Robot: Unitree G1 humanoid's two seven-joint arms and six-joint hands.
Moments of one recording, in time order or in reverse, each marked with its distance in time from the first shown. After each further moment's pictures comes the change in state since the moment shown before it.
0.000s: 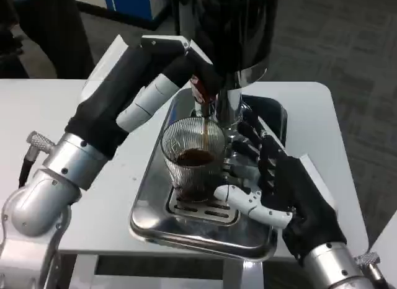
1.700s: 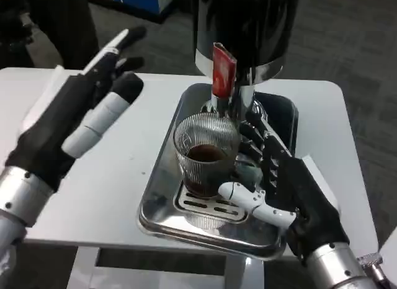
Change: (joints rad) left arm 0.250 0.068 0.153 -0.328 0.010 0.272 0.029; right arm 0.003 0.000 -0.013 0.000 0.006 -0.001 0.012
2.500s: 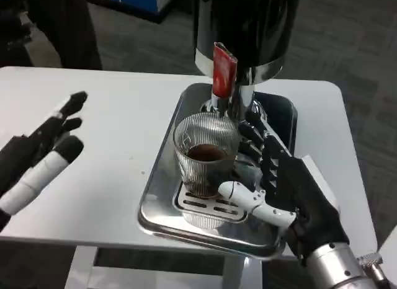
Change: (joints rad) left arm 0.238 0.150 0.147 0.097 -0.074 -0.085 -0.140; right arm 0.001 0.000 0.002 -0.002 0.000 0.000 0.002
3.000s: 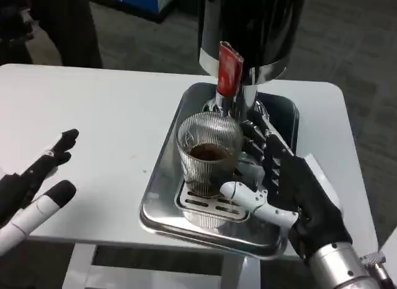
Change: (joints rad) left arm 0.133 0.019 0.020 0.032 0.010 -0.121 -0.024; right arm 0.000 -0.016 -0.005 0.008 -0.013 -0.034 -0.001
